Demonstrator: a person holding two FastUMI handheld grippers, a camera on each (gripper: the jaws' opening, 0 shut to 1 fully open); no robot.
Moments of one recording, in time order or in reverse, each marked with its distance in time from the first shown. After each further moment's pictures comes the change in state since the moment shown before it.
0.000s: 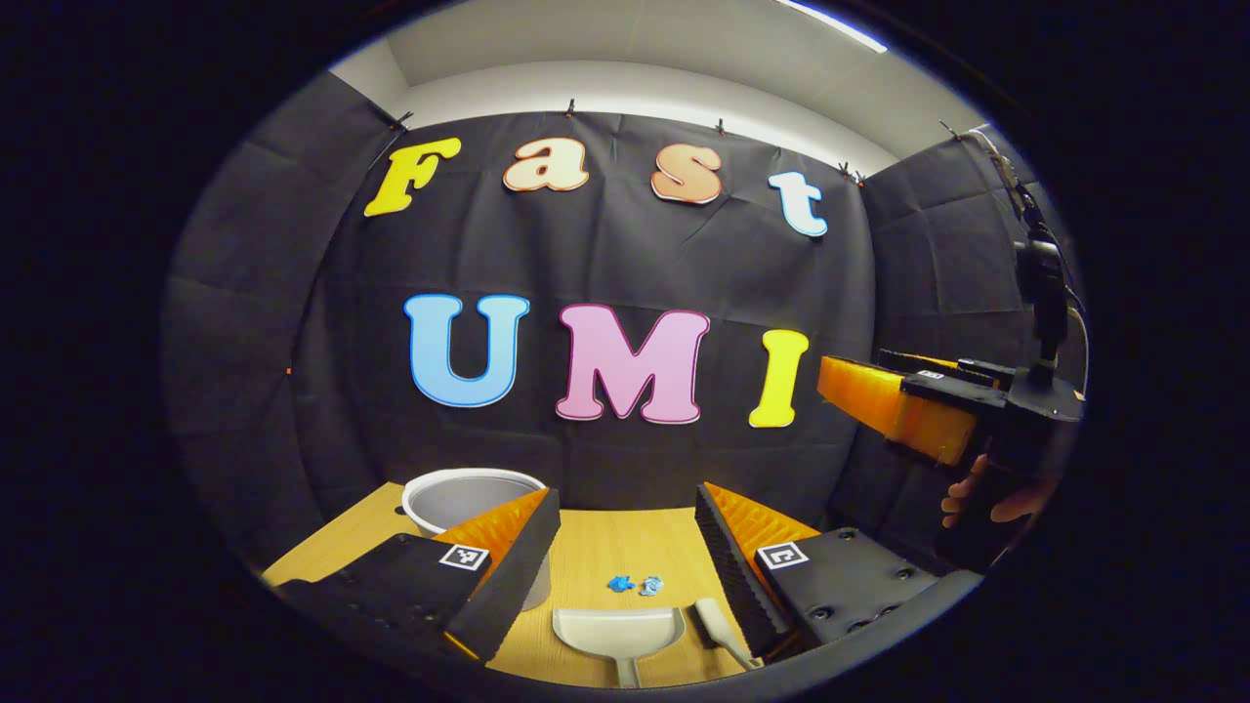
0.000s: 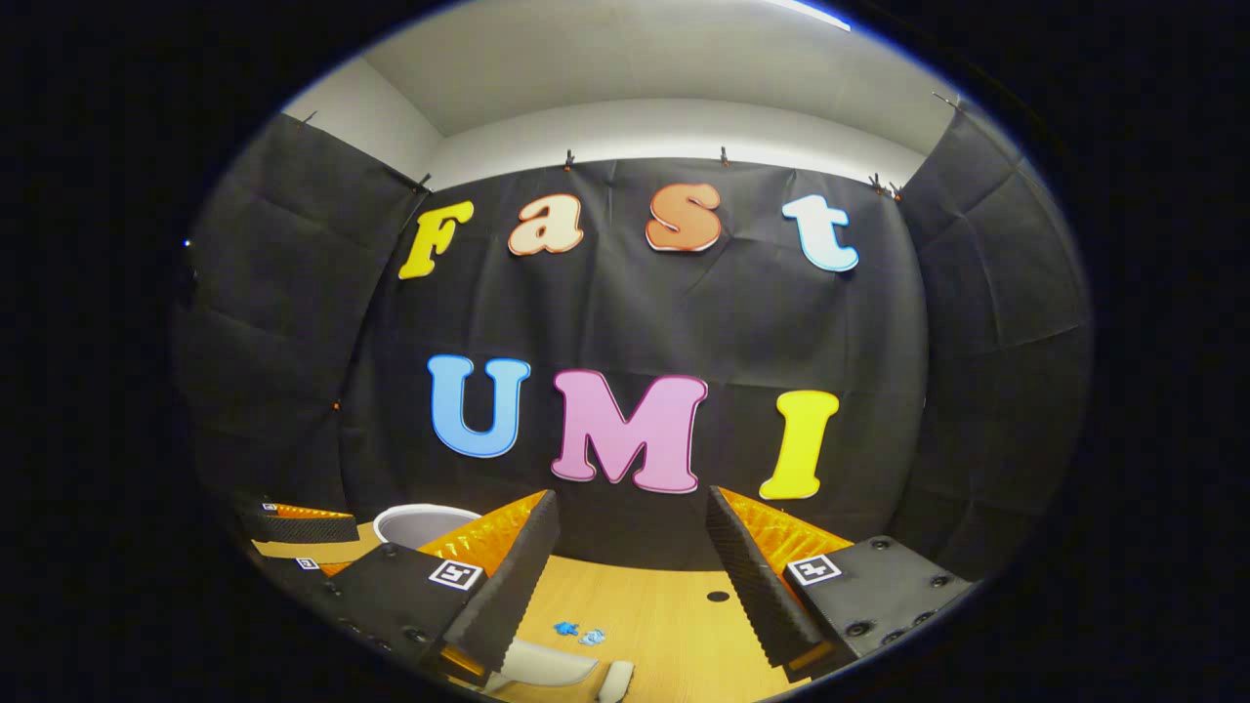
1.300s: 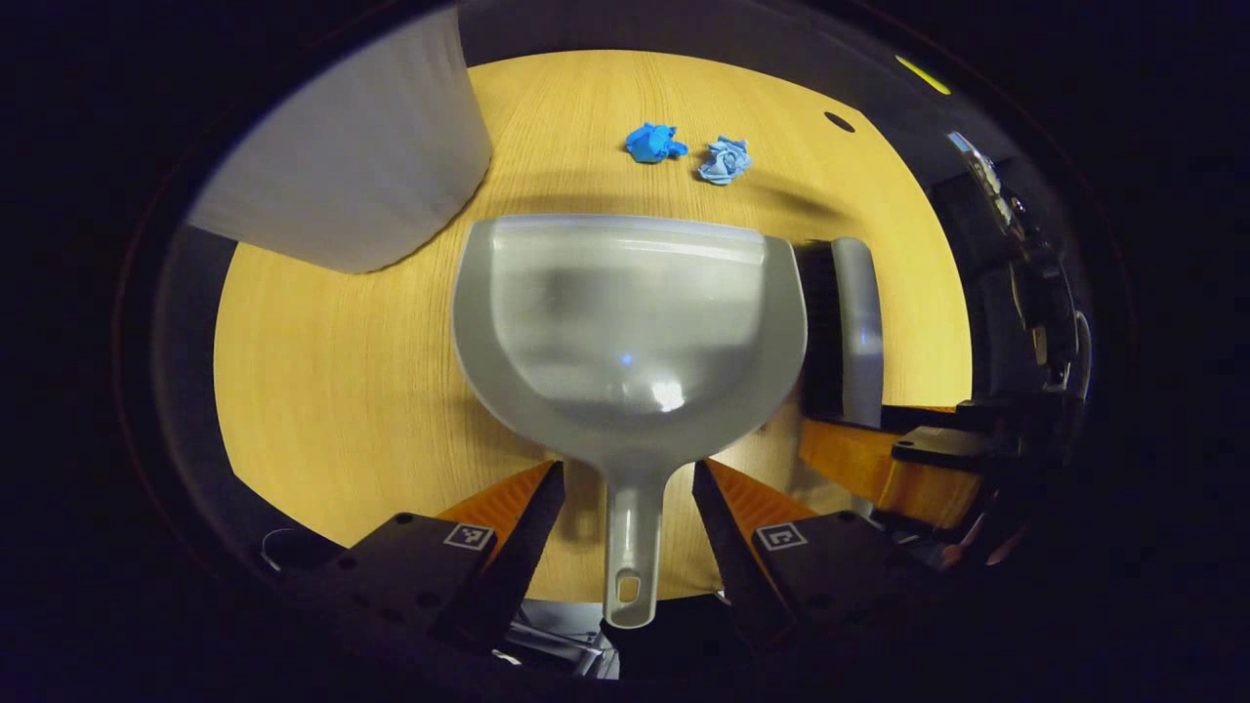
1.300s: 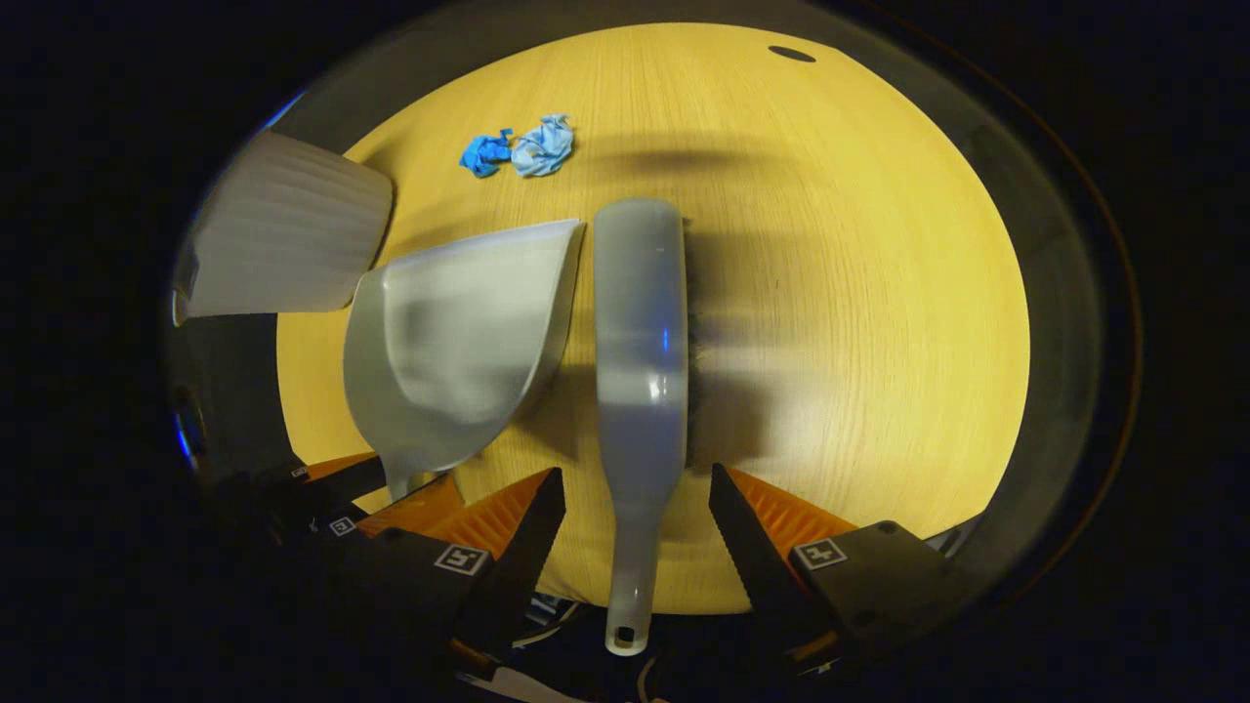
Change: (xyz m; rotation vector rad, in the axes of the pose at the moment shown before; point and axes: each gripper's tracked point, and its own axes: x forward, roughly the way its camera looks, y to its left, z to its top) left arm 0.084 -0.004 -0.324 -0.109 1.438 0.045; right arm -0.064 0.010 -0.448 0.335 1.685 0.058
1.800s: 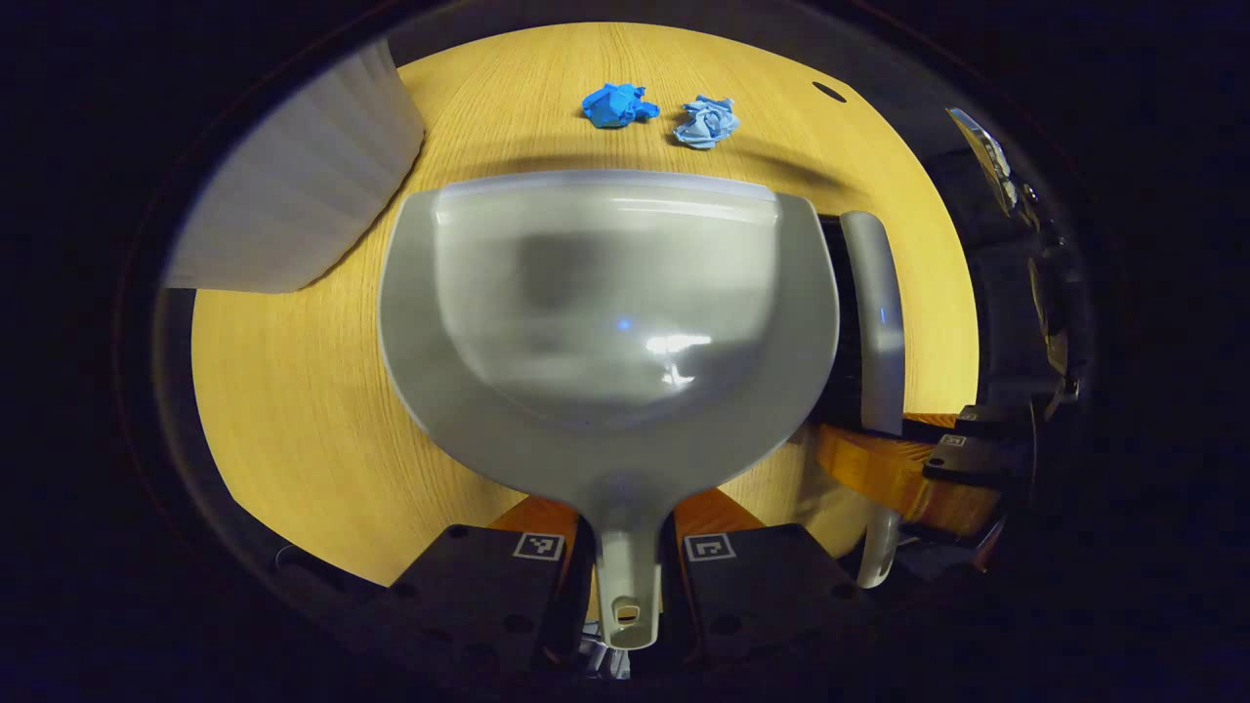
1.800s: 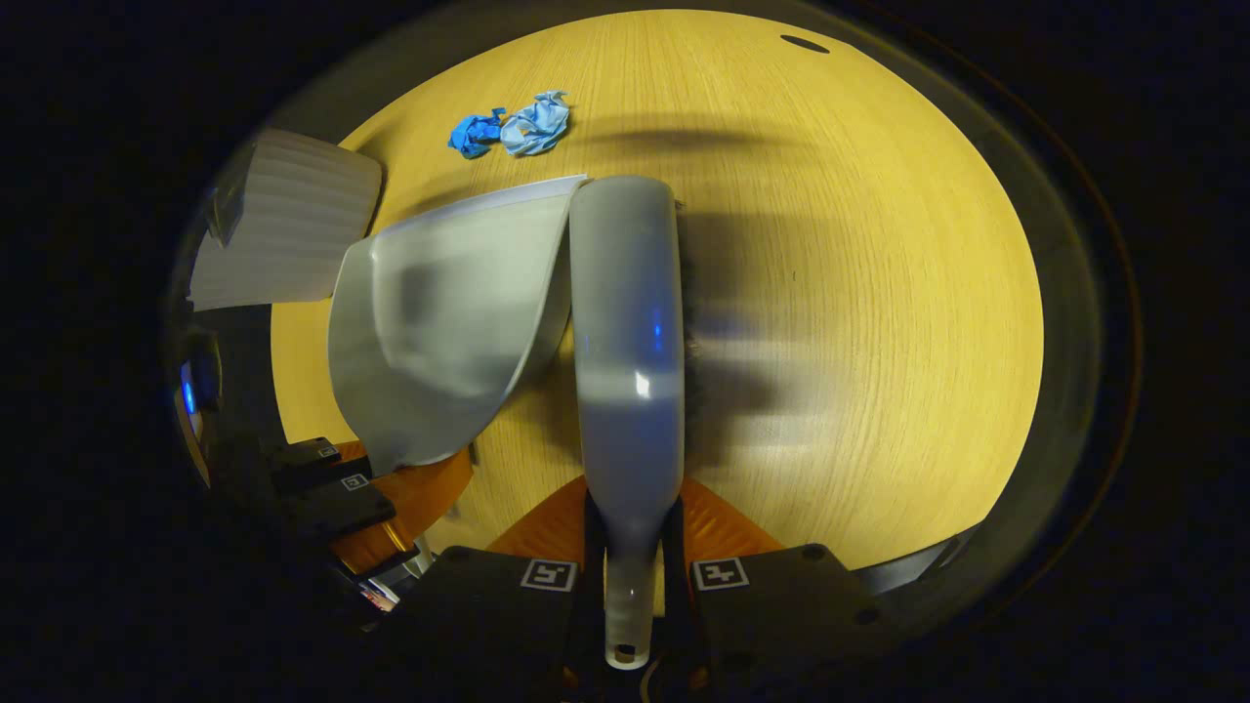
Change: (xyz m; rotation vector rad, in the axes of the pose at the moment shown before) left arm 0.027 -0.007 0.009 0.068 0.063 -0.038; right arm 0.008 0.000 -0.001 -0.019 0.032 0.028
